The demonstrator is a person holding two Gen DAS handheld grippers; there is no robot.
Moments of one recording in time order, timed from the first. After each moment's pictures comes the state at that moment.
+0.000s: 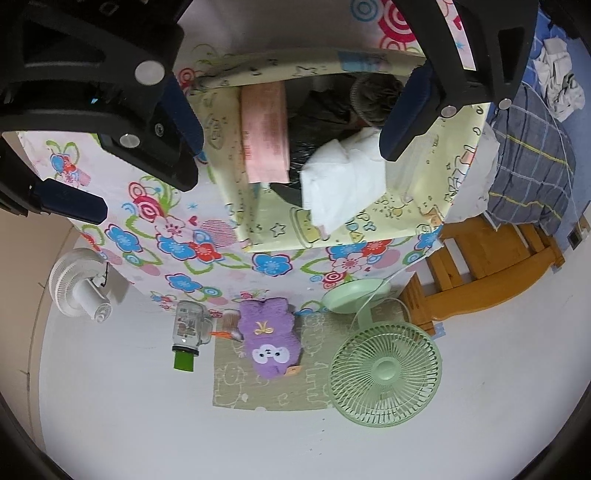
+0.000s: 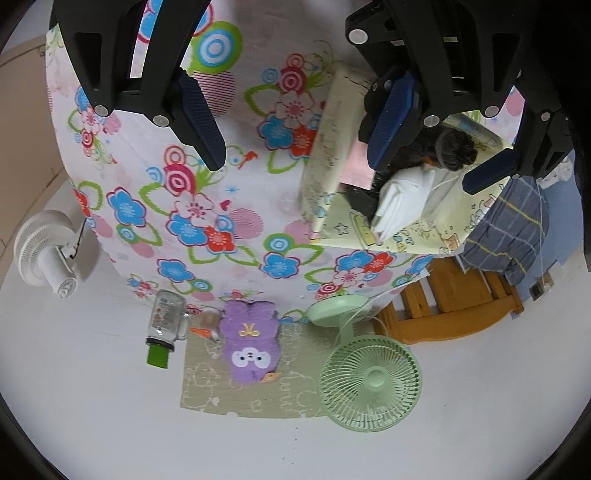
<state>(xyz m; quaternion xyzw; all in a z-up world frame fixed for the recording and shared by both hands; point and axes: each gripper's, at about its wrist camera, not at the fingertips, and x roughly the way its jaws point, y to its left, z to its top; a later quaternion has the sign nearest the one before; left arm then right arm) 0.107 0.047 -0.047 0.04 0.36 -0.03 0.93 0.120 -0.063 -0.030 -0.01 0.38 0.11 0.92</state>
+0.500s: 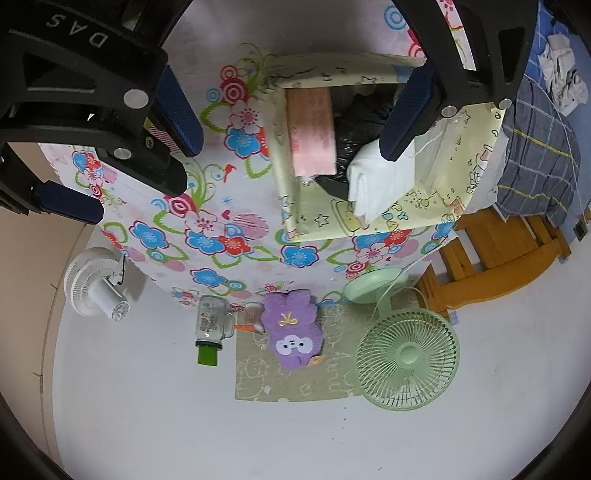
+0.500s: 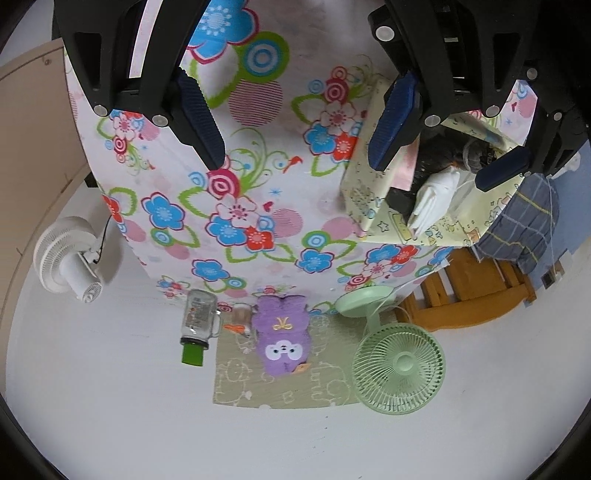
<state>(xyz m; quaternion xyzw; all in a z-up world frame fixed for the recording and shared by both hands) 0.094 0.013 -0.037 0.04 0.35 -0.05 0.93 0.107 -0.107 -0.022 0.00 0.37 0.08 0.93</state>
